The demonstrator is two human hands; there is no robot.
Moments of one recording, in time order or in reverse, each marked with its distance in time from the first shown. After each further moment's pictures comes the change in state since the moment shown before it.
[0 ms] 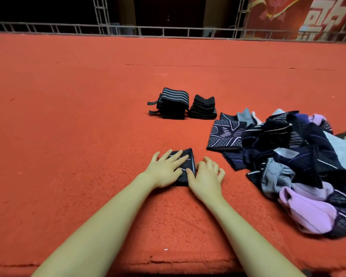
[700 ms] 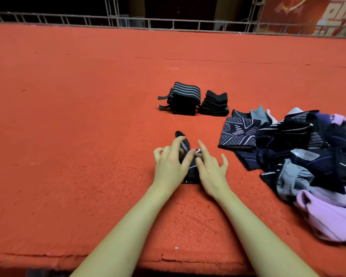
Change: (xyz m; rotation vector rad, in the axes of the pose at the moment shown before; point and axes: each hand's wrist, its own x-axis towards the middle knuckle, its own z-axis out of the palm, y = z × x) left_hand -0.027 0.023 -0.001 -0.448 0.902 -0.140; right_hand 0.010 -0.010 -0.003 0.299 -0.112 -0.201
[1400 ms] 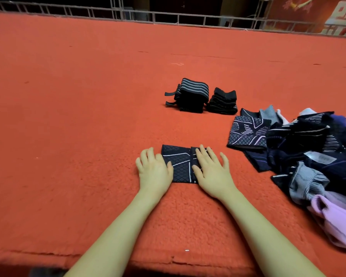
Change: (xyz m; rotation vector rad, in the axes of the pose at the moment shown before) left_hand -0.018 -0.071 0.001 0.579 -0.140 -0.161; right_hand 0.006 -0.003 0.011 -0.501 -0.195 -0.102
